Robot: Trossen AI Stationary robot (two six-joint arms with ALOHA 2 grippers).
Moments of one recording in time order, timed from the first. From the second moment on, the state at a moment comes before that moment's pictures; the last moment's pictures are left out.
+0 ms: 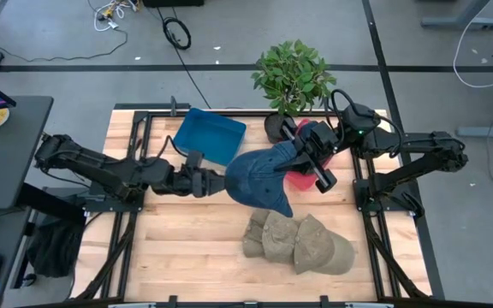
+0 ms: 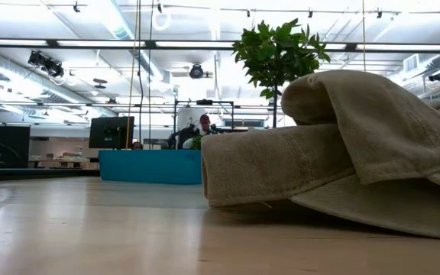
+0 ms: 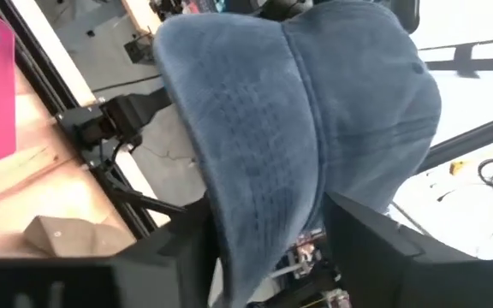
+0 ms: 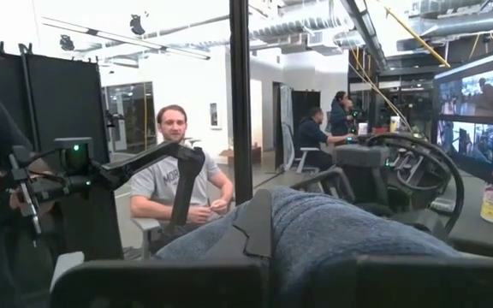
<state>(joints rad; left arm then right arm) -0.28 1.20 0.96 0.36 -0.33 -1.13 -0.01 1.25 1.28 0.21 -0.53 0.13</state>
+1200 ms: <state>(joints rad) -0.31 1.20 0.96 0.60 -0.34 -0.64 -0.05 1.24 1.28 0.20 -0.68 0.67</state>
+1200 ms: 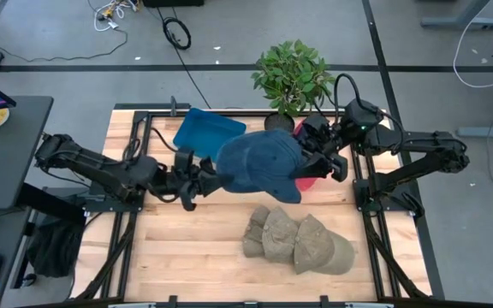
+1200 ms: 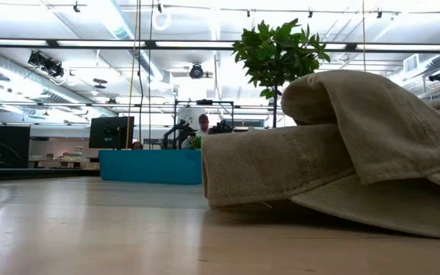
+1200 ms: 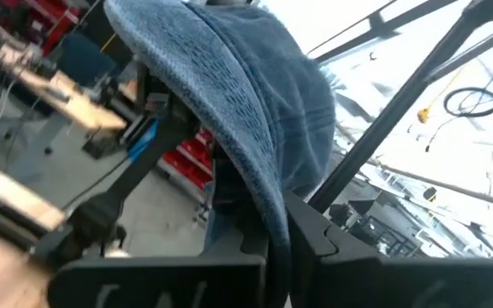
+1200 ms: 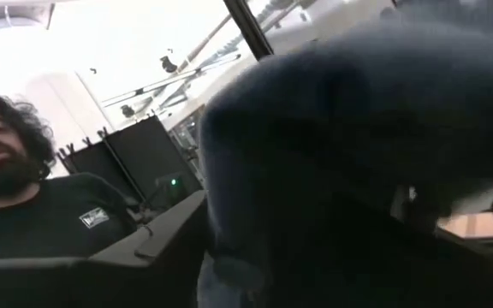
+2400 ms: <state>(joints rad) -0.30 1.20 0.96 0.57 -0.40 -0.58 -0.04 1.24 1.28 0.20 -0.73 0.71</state>
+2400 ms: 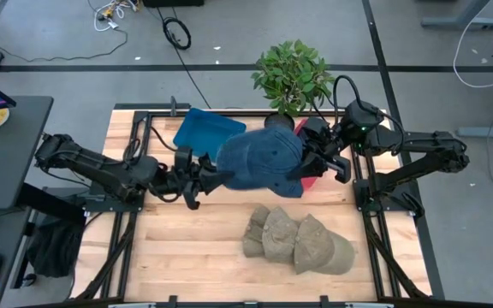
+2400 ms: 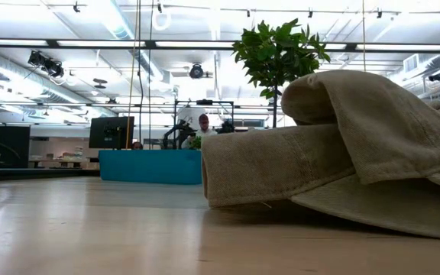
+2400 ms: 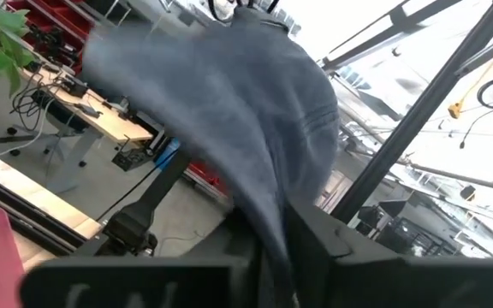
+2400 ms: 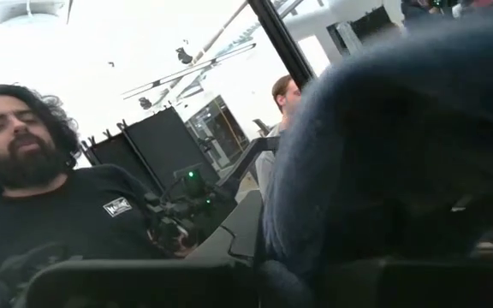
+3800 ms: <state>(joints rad) -0.31 1.20 0.96 0.39 -0.39 -0.46 -0.23 1.01 1.29 -1.04 -0.40 0.15</state>
